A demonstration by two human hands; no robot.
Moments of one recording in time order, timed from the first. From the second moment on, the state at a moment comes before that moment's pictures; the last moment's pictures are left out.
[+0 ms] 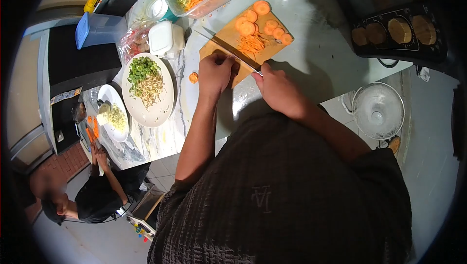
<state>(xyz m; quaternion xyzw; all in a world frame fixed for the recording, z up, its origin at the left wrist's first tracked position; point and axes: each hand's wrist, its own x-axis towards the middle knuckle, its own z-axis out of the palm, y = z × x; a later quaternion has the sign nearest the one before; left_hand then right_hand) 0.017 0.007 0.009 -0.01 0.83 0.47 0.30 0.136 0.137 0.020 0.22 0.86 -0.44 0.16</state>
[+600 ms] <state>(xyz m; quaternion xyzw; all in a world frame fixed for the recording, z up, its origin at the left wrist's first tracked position) 0.020 0.004 0.008 -0.01 0.82 0.49 0.30 0.150 0.155 0.036 0.23 0.88 -0.37 0.15</state>
